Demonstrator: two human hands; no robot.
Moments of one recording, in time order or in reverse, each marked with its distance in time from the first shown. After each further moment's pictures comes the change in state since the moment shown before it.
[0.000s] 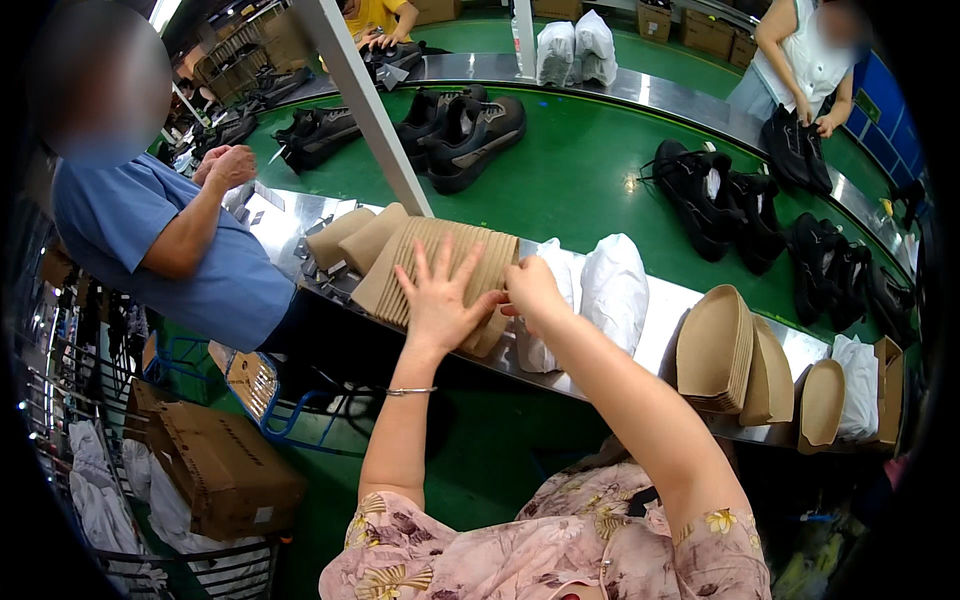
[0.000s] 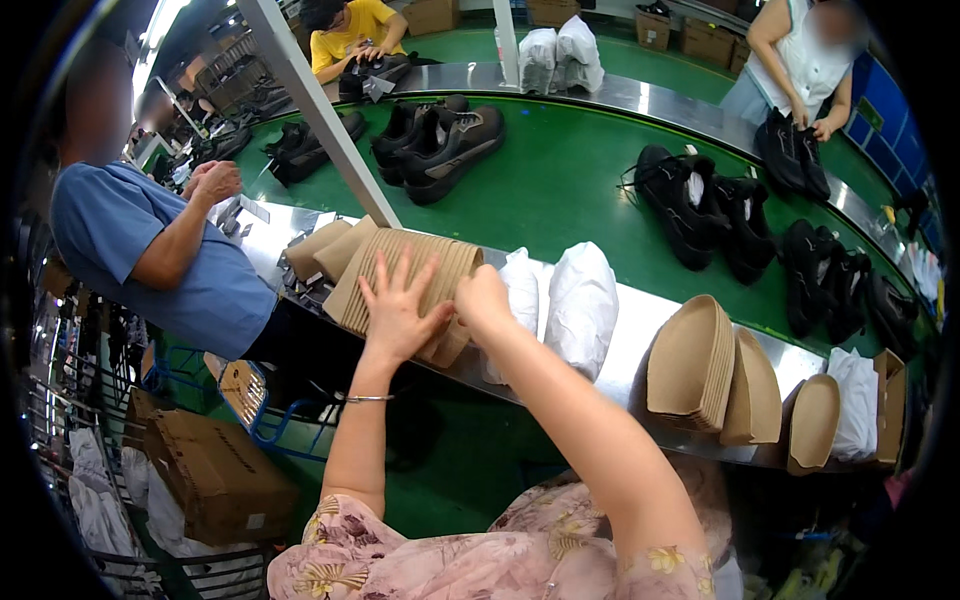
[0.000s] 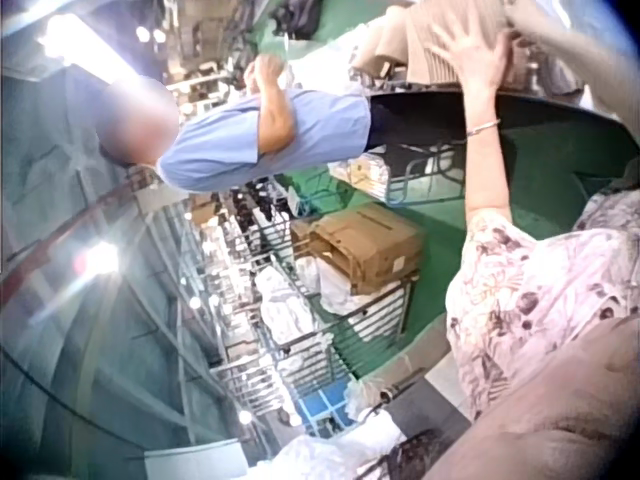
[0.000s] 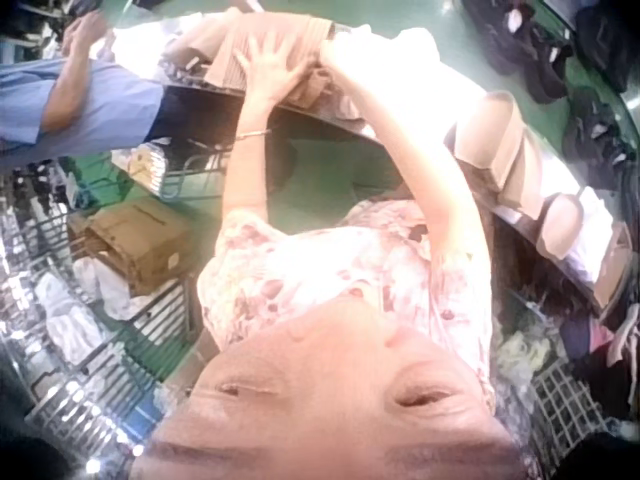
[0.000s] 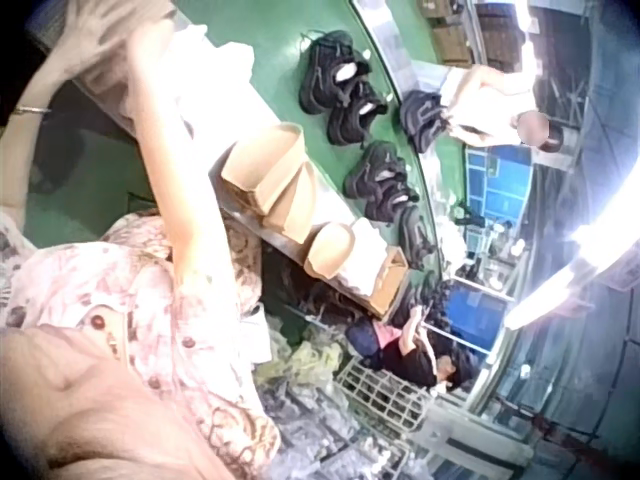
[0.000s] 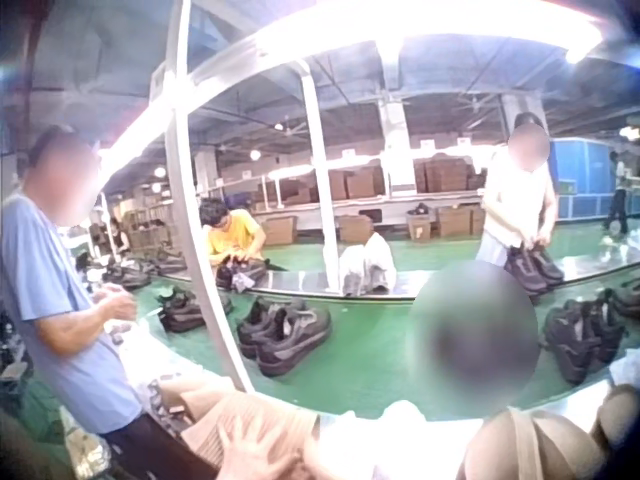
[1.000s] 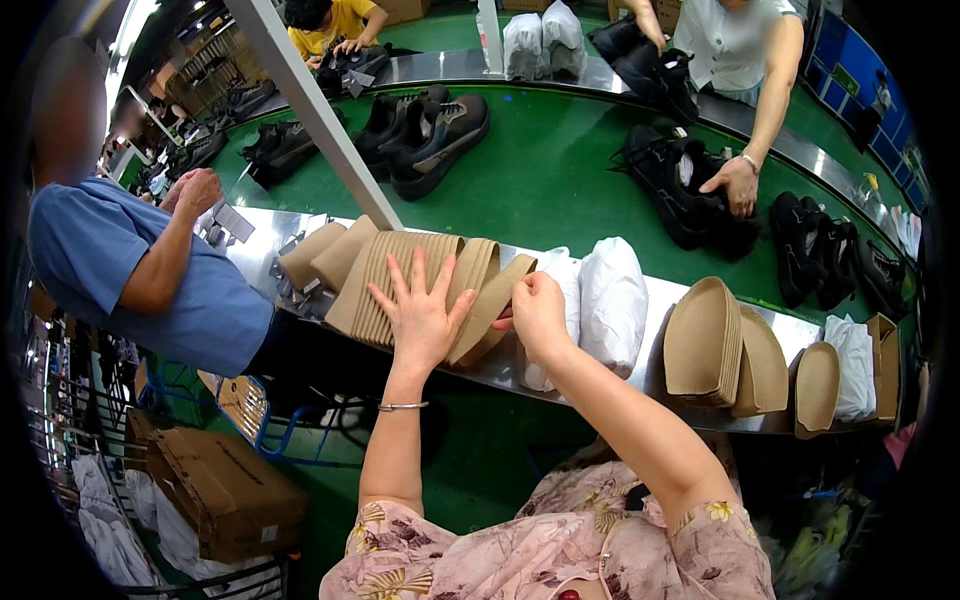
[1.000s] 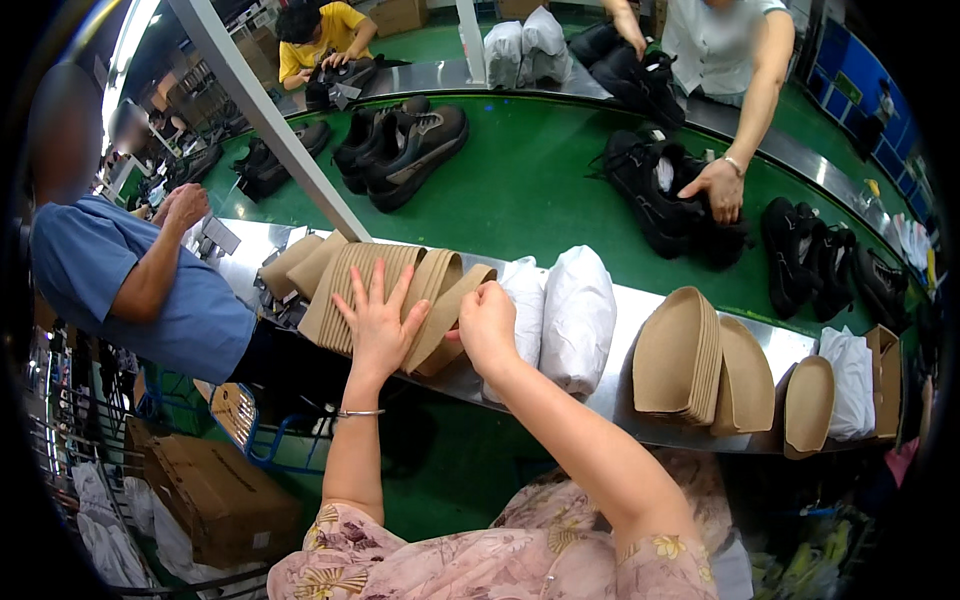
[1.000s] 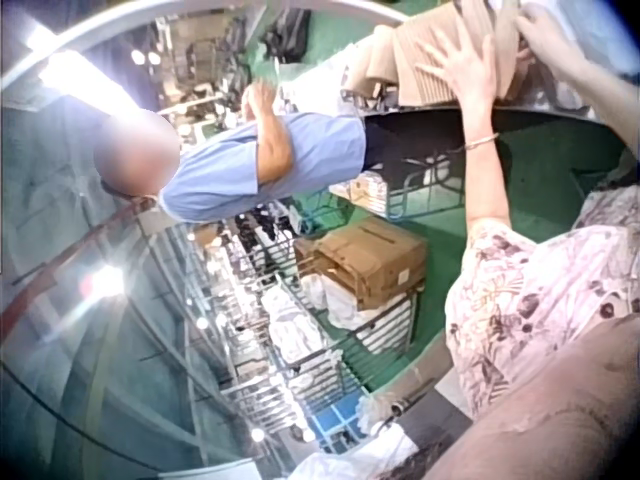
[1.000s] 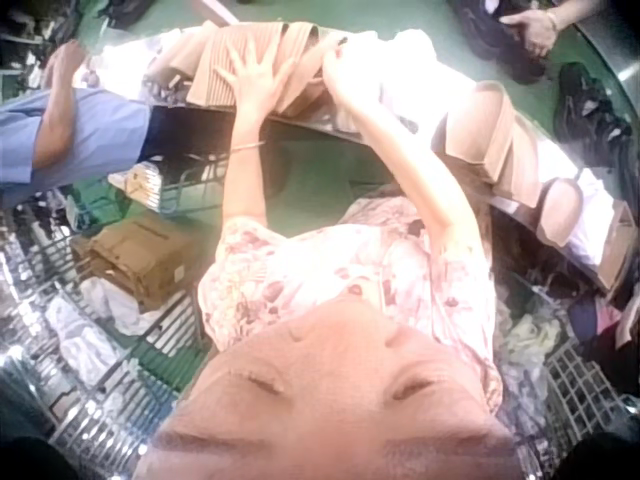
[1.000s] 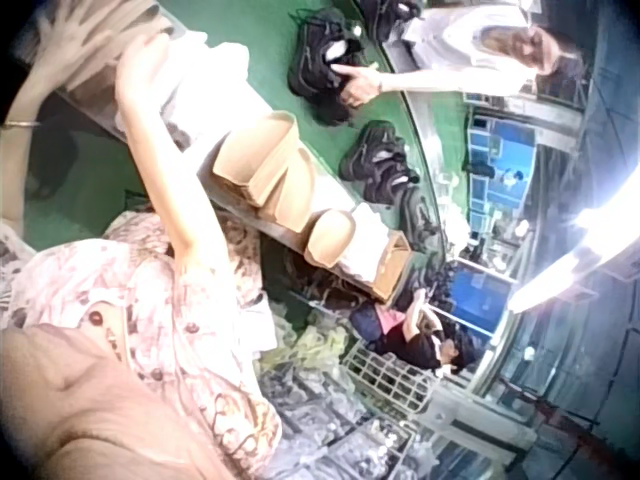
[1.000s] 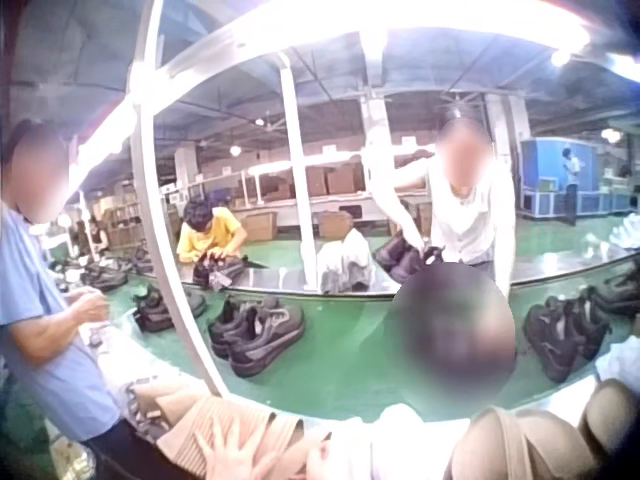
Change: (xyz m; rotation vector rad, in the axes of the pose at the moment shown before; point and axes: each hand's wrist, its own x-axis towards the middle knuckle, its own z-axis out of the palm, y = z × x) left_hand 0.001 0.010 0.009 0.076 -0.036 -0.071; right_hand -0.020 0.023 -0.019 0.330 0.099 0.065
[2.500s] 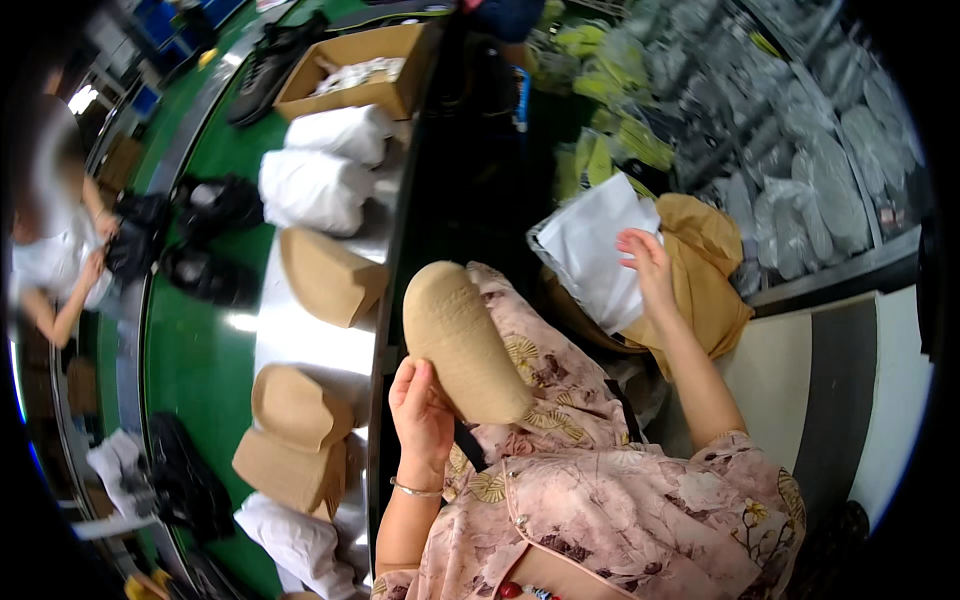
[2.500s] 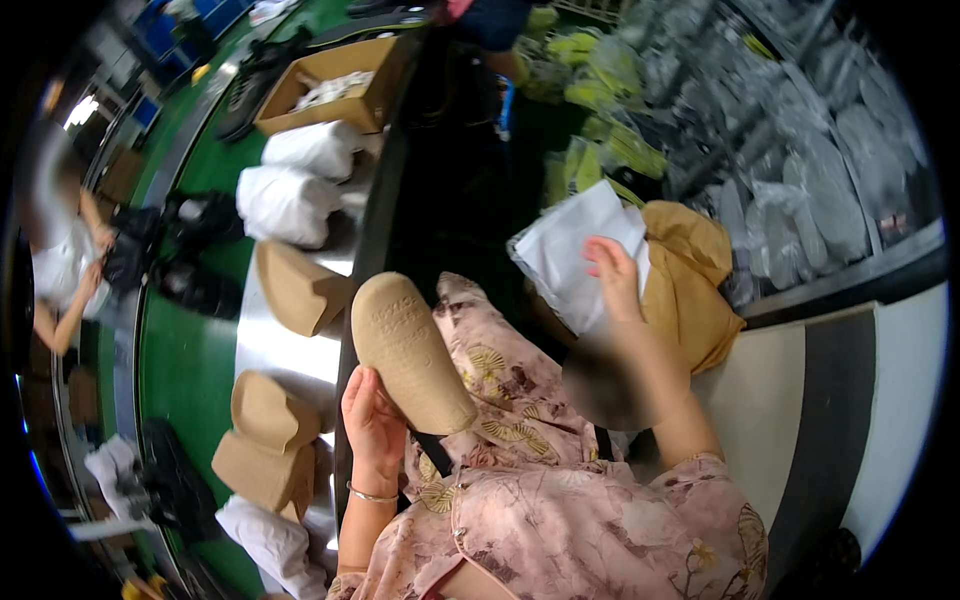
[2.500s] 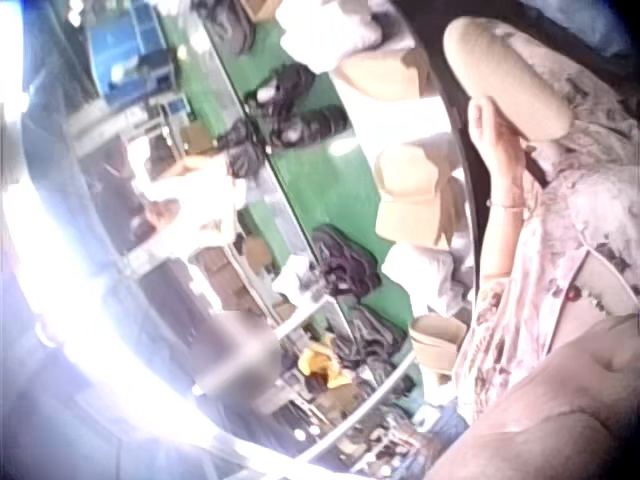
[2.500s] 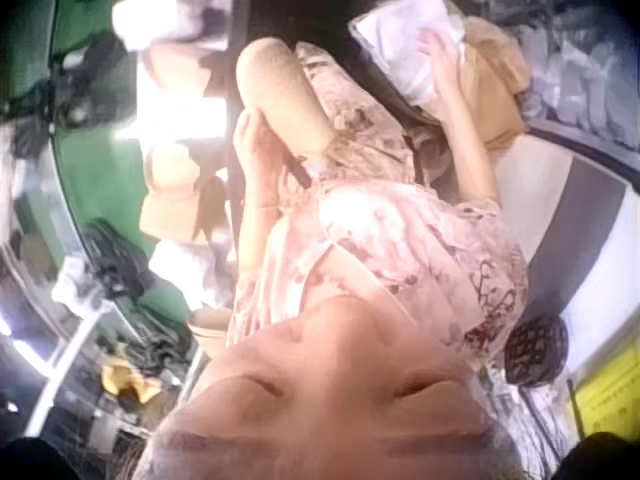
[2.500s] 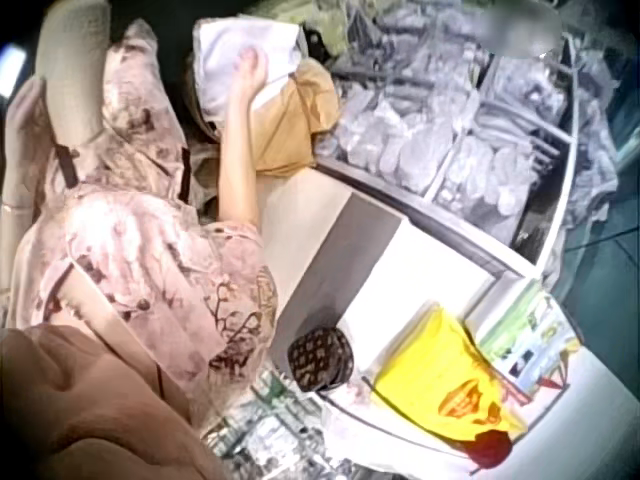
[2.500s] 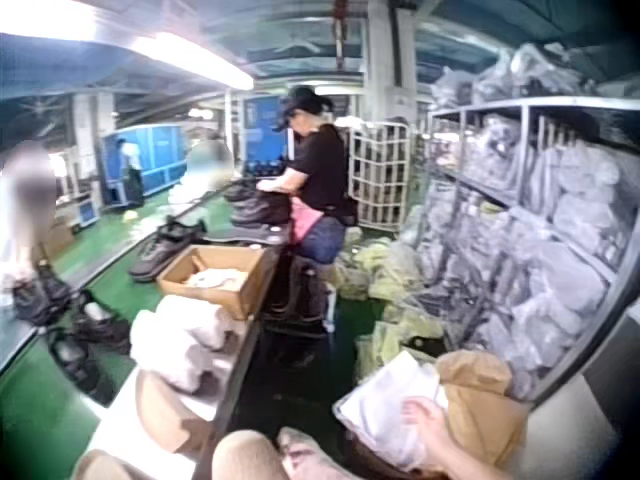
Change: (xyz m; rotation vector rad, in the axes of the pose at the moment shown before) left_hand -0.174 0.451 -0.010 -1.721 -1.812 -0.099; right_hand -0.488 0.134 -0.452 0.080 1.788 -0.188
